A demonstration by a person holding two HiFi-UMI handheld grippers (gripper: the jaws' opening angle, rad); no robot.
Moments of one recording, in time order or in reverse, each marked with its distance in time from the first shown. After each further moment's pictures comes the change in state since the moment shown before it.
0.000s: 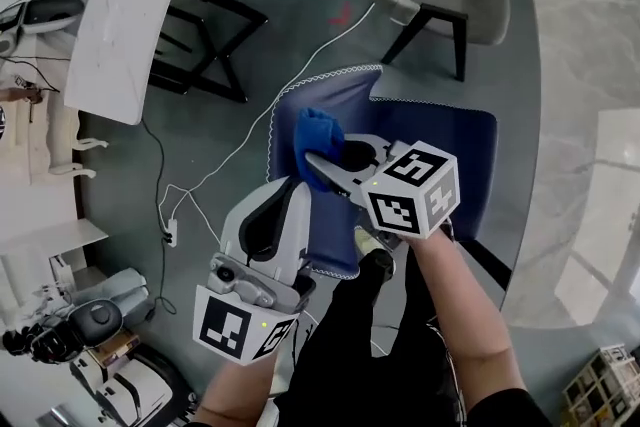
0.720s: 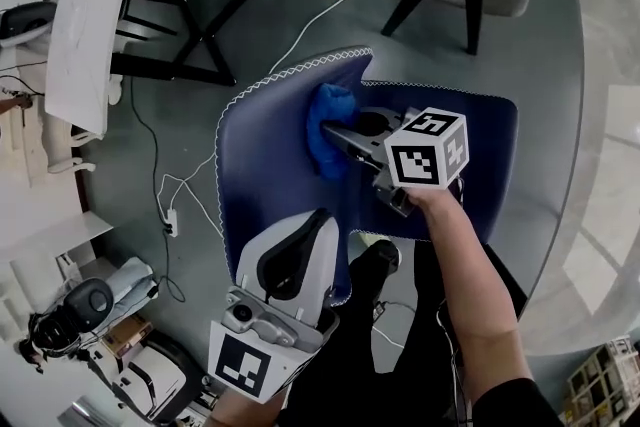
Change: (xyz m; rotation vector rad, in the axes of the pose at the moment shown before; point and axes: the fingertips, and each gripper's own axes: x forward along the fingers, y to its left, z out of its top) left arm 0.044 -0.025 -0.081 -0.083 0.080 -0.034; right arm 0.025 -0.146 -0.064 0.193 -0.010 0.064
